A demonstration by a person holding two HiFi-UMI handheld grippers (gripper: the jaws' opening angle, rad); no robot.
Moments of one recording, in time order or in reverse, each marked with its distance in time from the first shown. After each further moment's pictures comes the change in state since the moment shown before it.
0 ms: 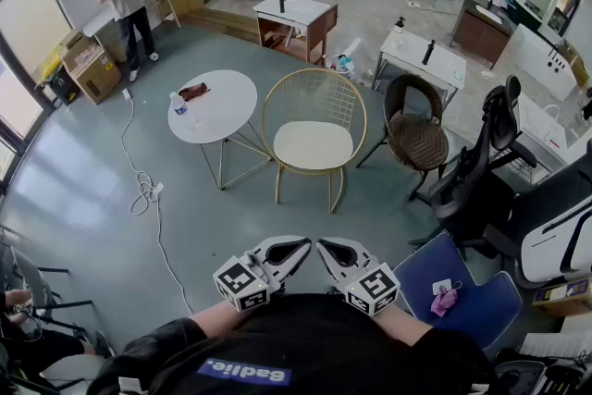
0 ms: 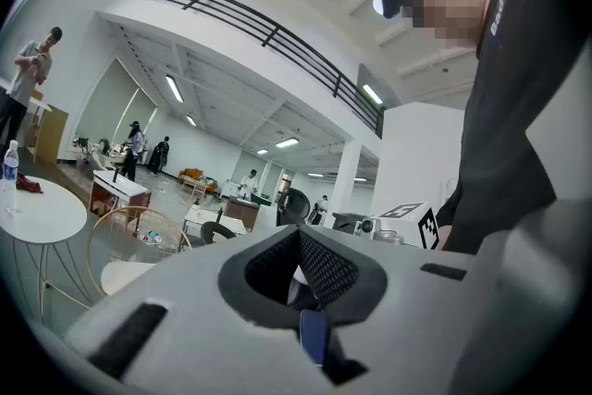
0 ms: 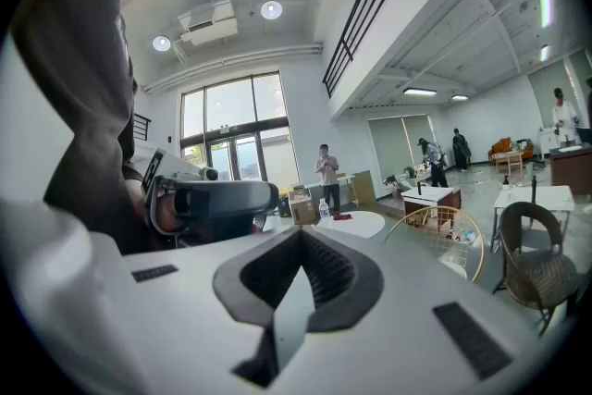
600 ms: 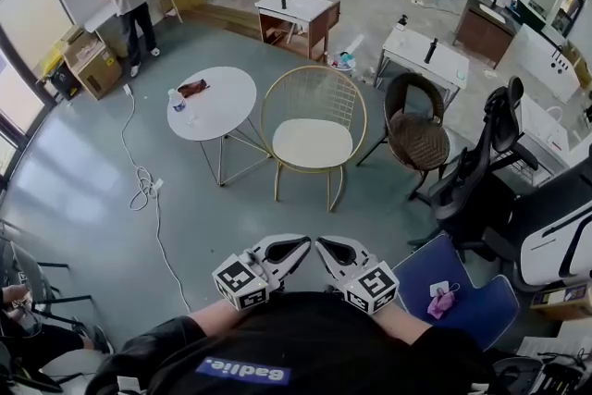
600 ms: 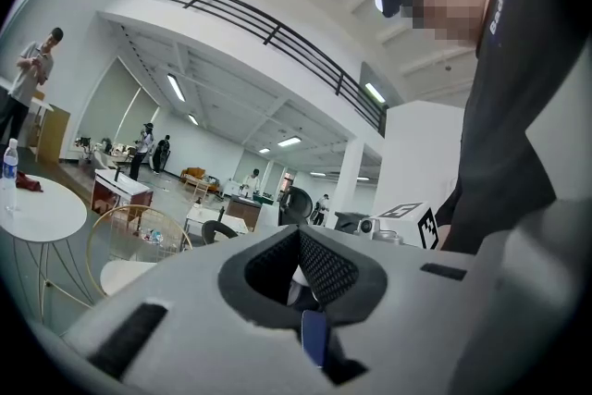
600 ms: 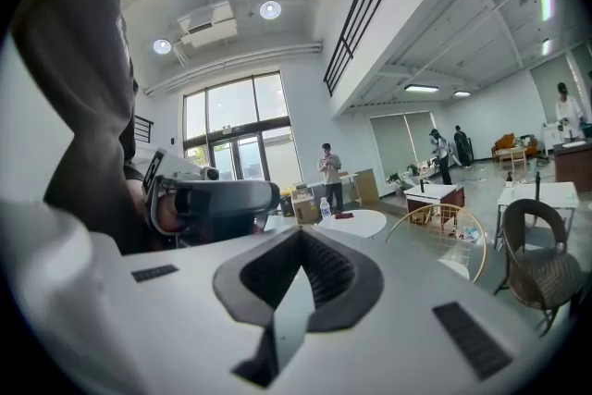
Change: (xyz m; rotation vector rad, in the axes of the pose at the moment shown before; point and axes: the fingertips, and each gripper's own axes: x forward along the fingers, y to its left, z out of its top) left arm 0.017 0.003 0.000 -0.001 0.004 0.016; right arm -0.002 -0.015 0.000 0.007 0.001 0.026
